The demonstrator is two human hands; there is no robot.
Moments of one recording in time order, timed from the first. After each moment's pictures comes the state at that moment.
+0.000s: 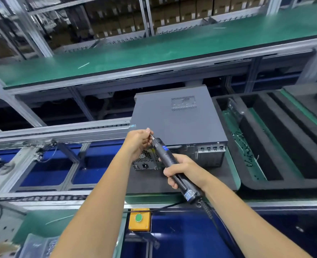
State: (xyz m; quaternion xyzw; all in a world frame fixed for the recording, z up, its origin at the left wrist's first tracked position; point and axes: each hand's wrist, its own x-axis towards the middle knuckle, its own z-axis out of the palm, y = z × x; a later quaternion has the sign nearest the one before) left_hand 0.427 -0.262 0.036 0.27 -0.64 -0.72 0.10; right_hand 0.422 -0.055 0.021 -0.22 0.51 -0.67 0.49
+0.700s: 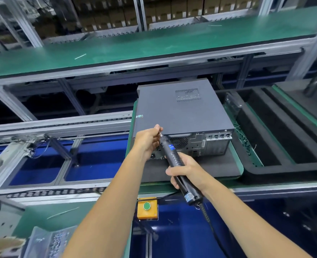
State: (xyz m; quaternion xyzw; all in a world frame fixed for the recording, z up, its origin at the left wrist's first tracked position) left_hand 0.464 -0.251 0.029 0.32 -0.58 -0.74 0.09; right_hand 0.480 -0.076 0.002 -0.19 0.56 -0.69 0.43
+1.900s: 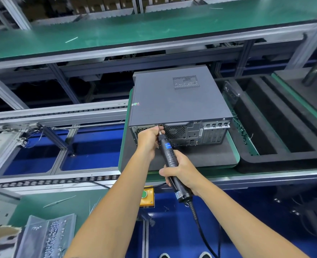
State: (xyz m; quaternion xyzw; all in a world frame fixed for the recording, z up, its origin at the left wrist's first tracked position) left_hand 0.468 -0.231 -0.012 0.35 -0.53 -0.77 0.12; right_hand 0.500 -0.079 -0.023 -0.15 0.62 -0.65 0.40
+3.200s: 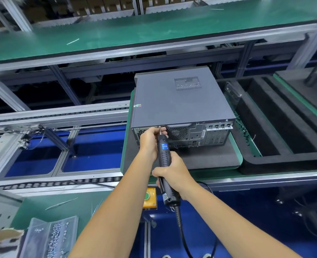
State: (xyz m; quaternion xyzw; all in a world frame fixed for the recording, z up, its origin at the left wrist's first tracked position) left_hand 0.465 -0.236 -0.015 0.34 -0.42 -0.84 0.09; right_hand 0.520 -0.109 -0.011 -0.09 0.70 -0.62 0.34
